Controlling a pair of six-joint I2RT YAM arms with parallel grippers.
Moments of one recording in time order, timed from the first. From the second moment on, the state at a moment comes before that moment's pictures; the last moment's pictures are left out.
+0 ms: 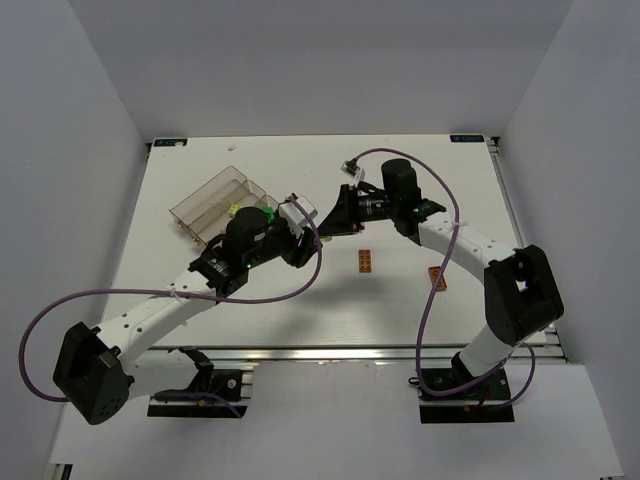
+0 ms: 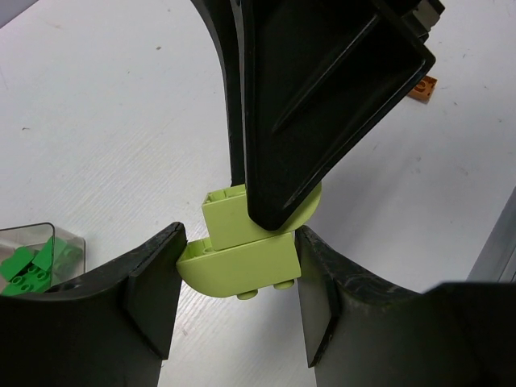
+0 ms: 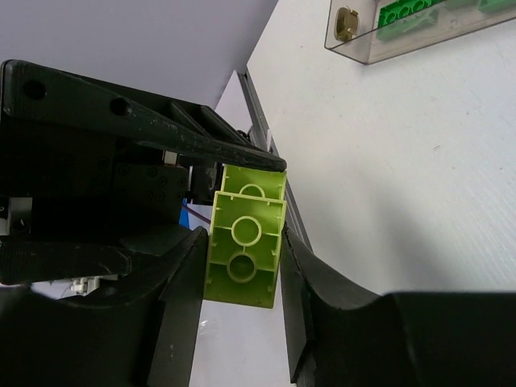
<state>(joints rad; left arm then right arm) -0.69 1.14 0.81 0.02 0.22 0.11 0.53 1.61 1.12 0.10 -1.01 0.71</state>
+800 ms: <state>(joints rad) -0.69 1.14 0.81 0.02 0.21 0.10 0.38 1.61 1.14 0.15 -1.04 0.72</state>
